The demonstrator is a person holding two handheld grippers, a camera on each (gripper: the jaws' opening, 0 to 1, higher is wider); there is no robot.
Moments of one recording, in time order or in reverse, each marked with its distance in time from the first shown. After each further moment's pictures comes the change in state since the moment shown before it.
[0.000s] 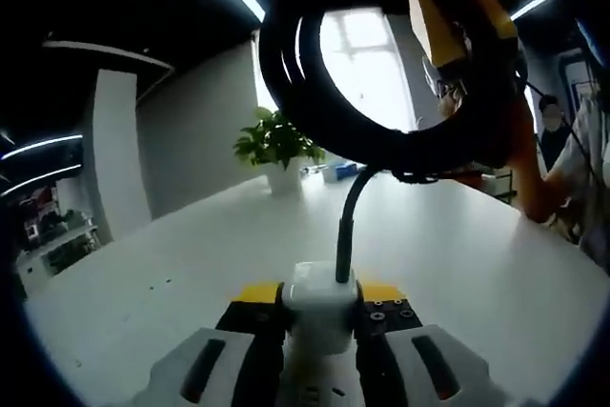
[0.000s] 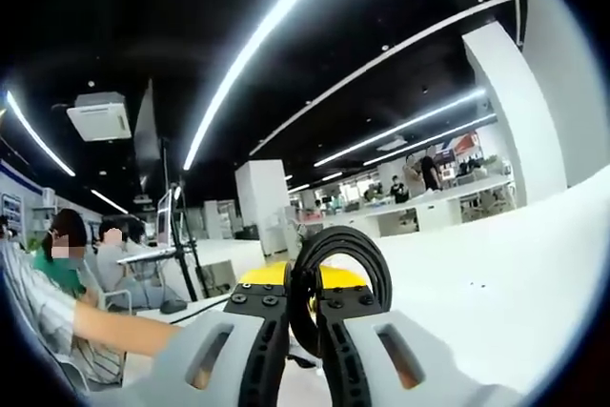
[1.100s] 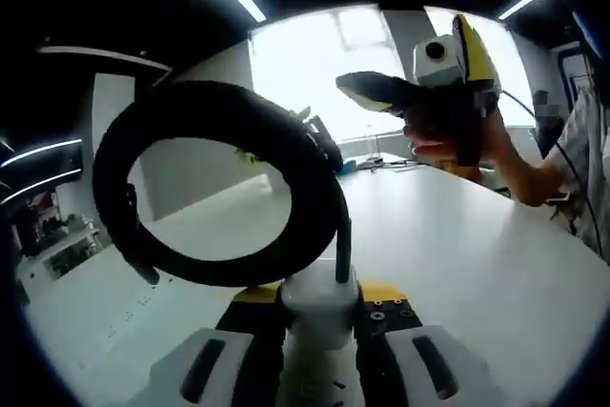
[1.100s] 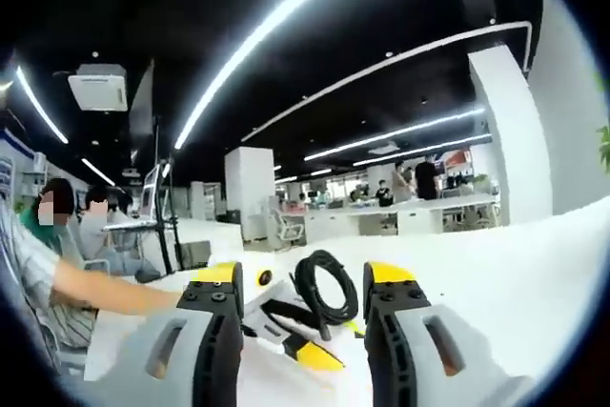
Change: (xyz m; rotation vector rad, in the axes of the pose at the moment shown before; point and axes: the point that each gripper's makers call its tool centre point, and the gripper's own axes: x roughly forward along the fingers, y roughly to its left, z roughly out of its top) left arm -0.003 -0.001 -0.004 0.017 0.012 0.006; right arm -0.033 -0.049 -0.021 -0.158 0.088 -0.047
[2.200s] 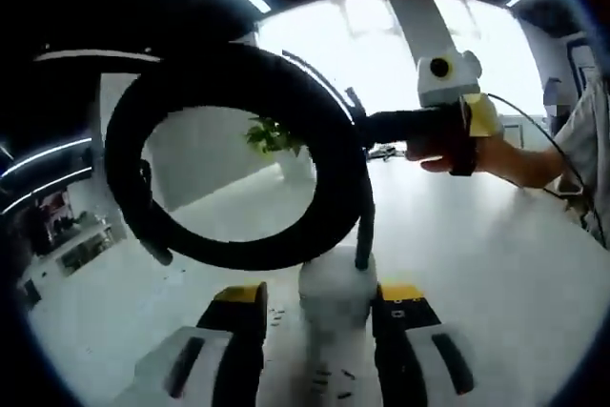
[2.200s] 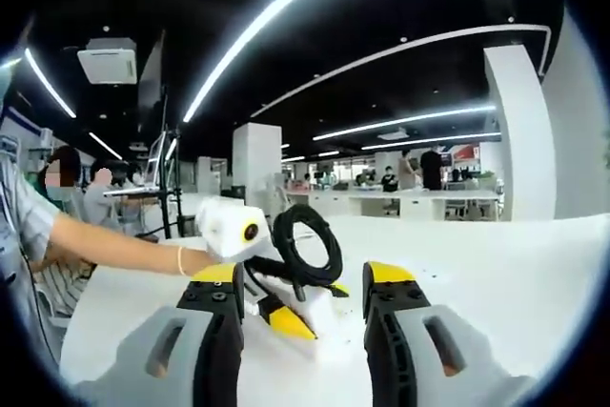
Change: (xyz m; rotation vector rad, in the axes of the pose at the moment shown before) left arm -0.001 0.012 -0.020 -0.030 0.026 0.080; right arm -0.009 -0.008 -0.033 -0.036 0.051 0.040
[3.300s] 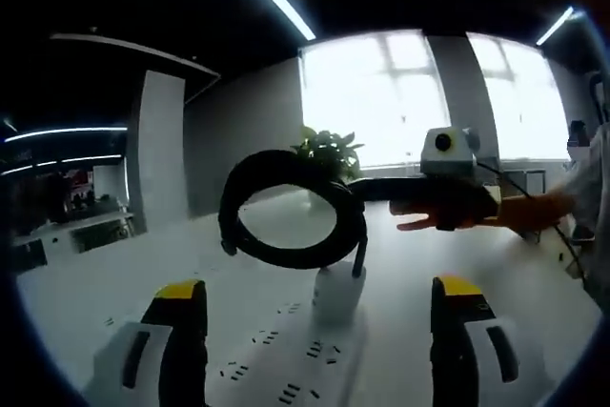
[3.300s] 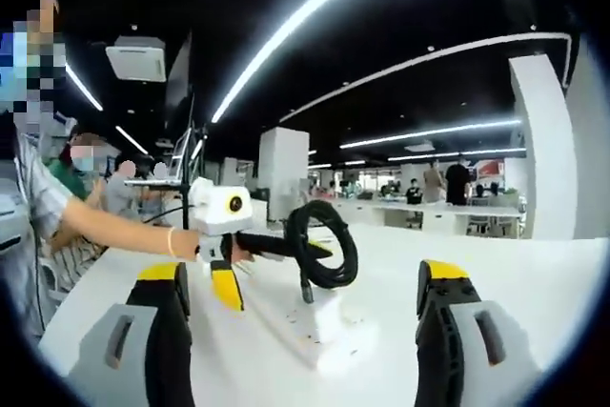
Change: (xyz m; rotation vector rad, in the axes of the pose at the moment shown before) left arm -0.058 0.006 0.030 -0.110 -0.135 0.119; right arm 0.016 0.004 -0.011 -0.094 -0.027 0.138
